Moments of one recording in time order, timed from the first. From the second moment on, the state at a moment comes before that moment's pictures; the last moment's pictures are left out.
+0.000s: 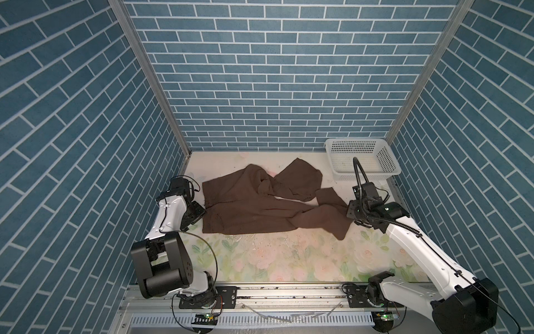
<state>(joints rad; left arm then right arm) 0.30 1.44 1.02 -0.96 -0.05 -0.55 0.38 1.08 0.85 -0.87 0.24 0.65</state>
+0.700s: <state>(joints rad) 0.24 1.90 1.51 -0.90 -0.03 -0.62 0.33 1.43 1.10 -0.64 -0.07 0.40</state>
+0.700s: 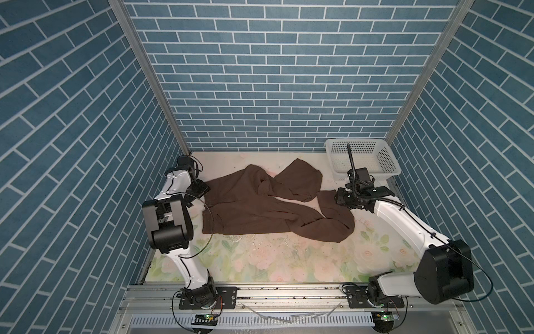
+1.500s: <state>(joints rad) 0.18 2.24 1.81 -0.91 -0.02 -0.64 0.56 2.39 2.00 -0.70 -0.08 0.11</state>
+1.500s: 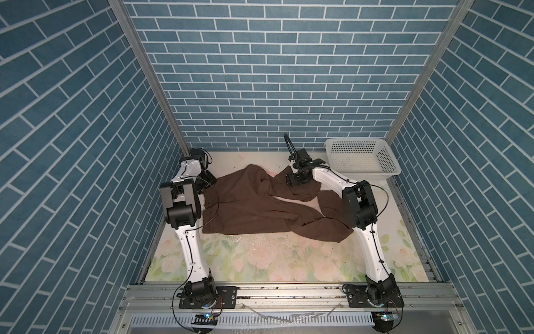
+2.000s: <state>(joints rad) 0.20 2.19 1.74 -0.92 -0.01 -0.64 0.55 2.11 1.62 -0.57 0.03 0.19</state>
